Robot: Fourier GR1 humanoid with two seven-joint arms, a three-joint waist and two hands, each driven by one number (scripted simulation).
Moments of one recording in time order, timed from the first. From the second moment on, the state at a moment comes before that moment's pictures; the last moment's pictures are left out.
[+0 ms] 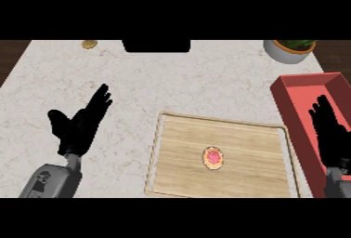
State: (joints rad) left arm -0.19 0.27 -0.18 -1.42 0.25 0.12 0.12; right arm -0.07 -0.41 0.01 -1.35 -0.30 -0.27 -0.01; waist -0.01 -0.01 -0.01
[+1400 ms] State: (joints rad) left arm -0.09 0.26 -0.06 -1.67 0.25 0.23 0.18; right arm 0.17 -0.83 0.13 -1.90 -0.02 0.01 0.21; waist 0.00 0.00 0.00
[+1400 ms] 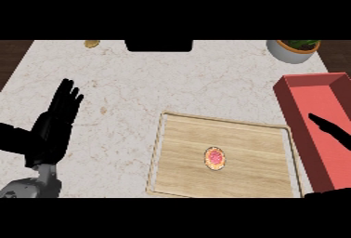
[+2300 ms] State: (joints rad) left arm -0.09 0.22 -0.01 -1.66 0.22 0.18 0.18; right arm -0.12 -0.57 0.31 -2.10 0.06 0.14 0.82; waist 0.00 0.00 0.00
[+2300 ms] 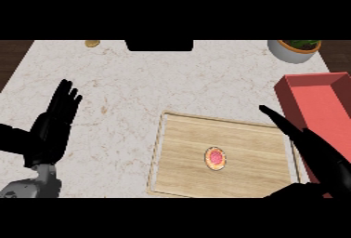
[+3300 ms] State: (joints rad) left arm -0.11 0.17 0.04 -1.66 0.17 0.14 0.21; right arm -0.09 -0.27 0.34 -1.95 0.33 0.21 0.77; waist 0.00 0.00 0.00
